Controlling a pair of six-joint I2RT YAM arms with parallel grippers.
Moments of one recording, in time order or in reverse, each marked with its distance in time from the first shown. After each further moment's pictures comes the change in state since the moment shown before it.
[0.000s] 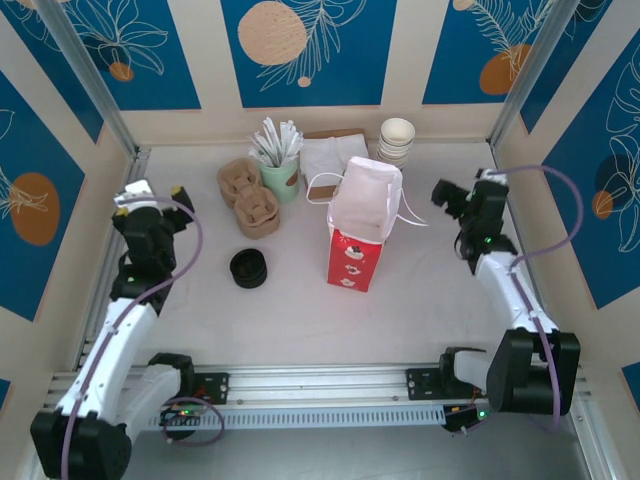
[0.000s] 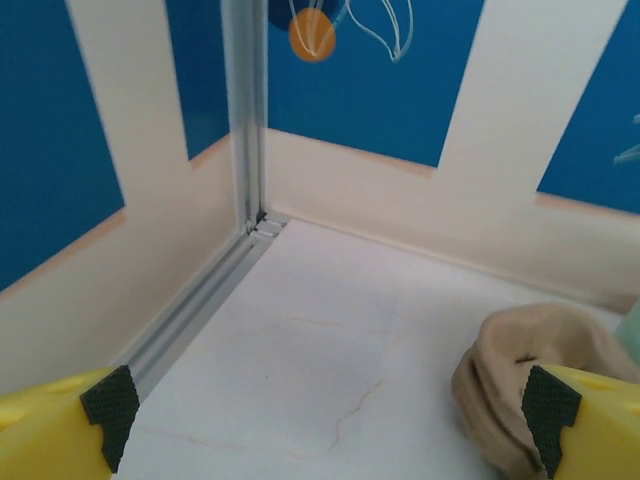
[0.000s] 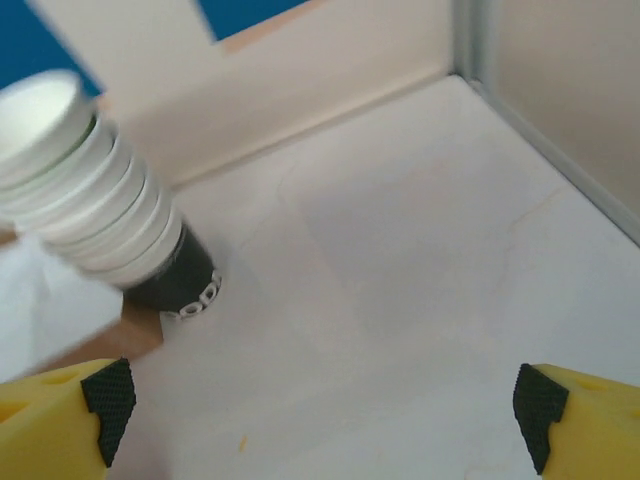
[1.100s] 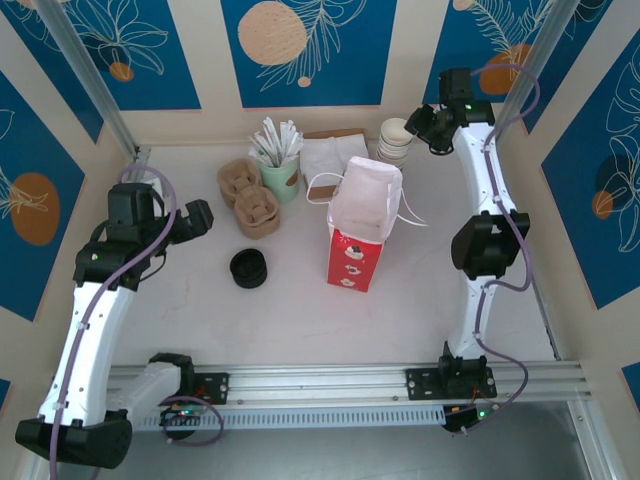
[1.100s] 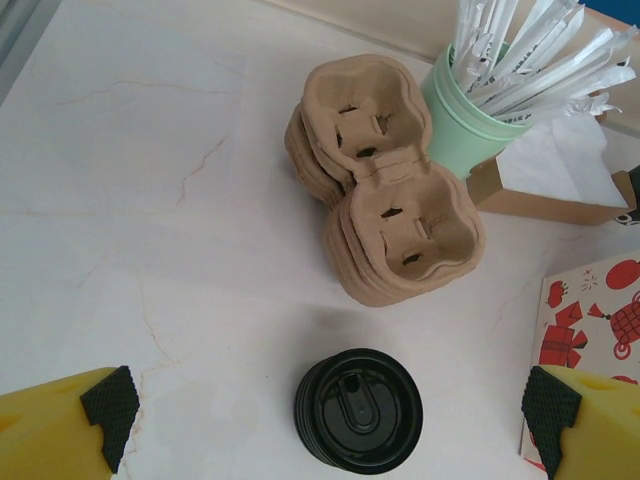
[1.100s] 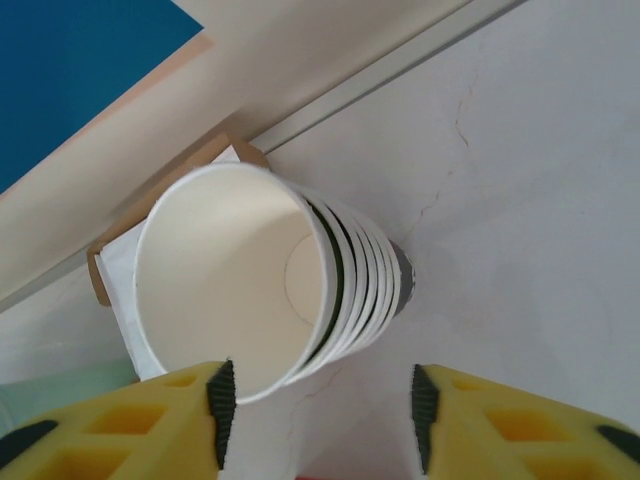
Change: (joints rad) left arm 0.000 0.106 0.442 -0.801 0.475 -0.159; right arm 0.138 0.963 1.502 -0.956 -0.185 0.196
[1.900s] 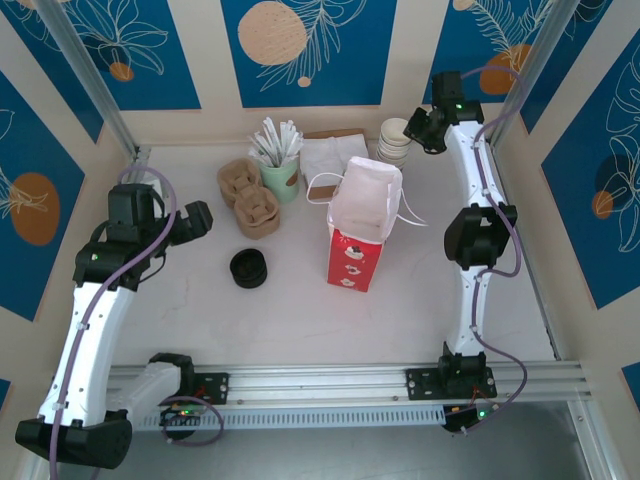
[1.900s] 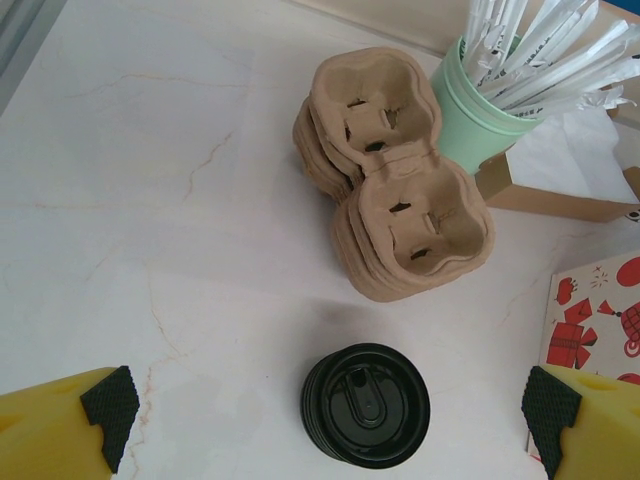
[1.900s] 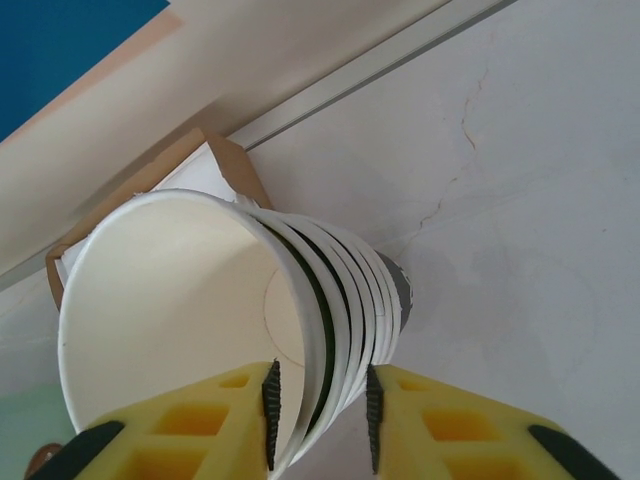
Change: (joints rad) left arm 0.000 0.000 0.000 -0.015 -0.012 0.000; right arm 0.005 0.127 0.104 -0.019 0.000 -0.026
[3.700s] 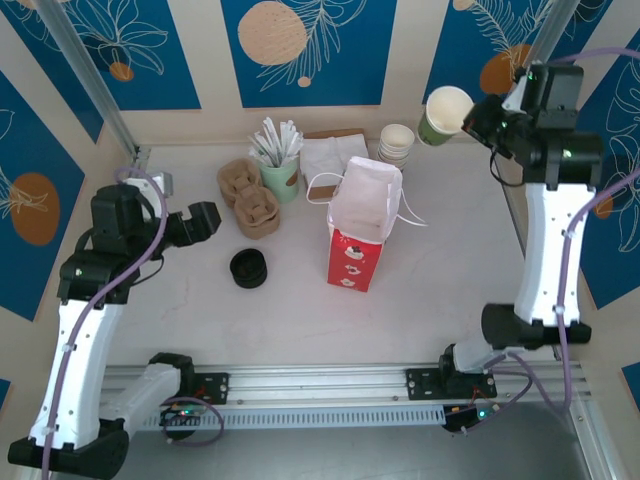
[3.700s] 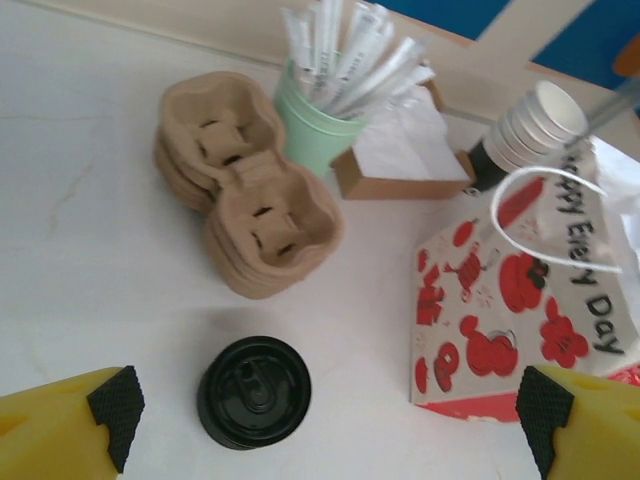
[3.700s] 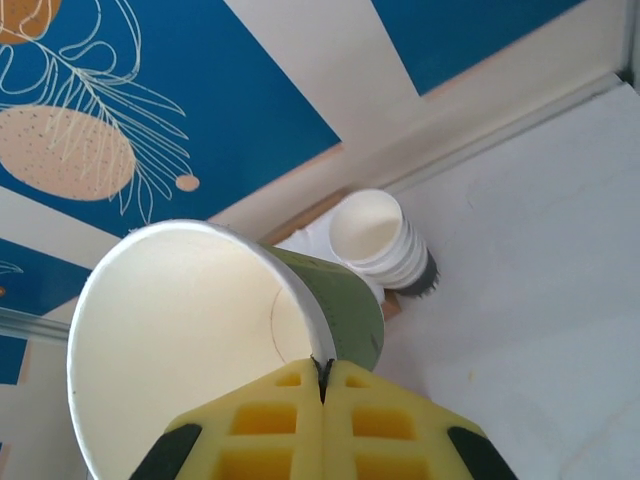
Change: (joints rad) left arm -0.061 -0.068 0.059 0.003 0.230 0.036; right arm -0.097 -0.782 -0.253 -0.163 -0.072 -0.018
